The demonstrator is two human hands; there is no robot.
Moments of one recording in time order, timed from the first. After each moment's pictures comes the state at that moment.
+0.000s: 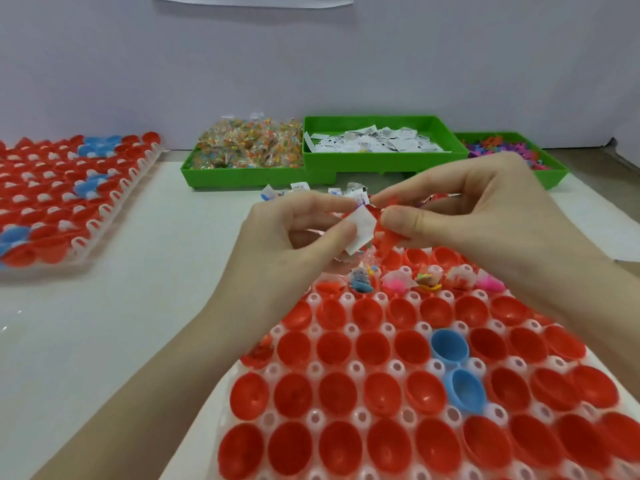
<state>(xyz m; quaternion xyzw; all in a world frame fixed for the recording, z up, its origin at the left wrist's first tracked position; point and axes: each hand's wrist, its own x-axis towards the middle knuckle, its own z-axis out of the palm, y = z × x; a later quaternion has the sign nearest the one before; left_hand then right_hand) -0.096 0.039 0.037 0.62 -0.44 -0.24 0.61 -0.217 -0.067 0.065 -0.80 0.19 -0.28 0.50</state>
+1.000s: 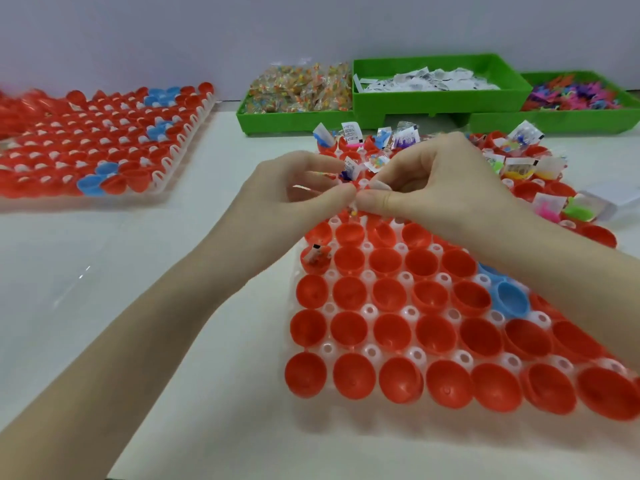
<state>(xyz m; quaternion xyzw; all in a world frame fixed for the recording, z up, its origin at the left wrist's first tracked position) -0.084 0.100 0.029 0.73 -0.40 -0.23 0.50 -0.188 -0.026 0.027 -0.85 0.19 -0.22 0.44</state>
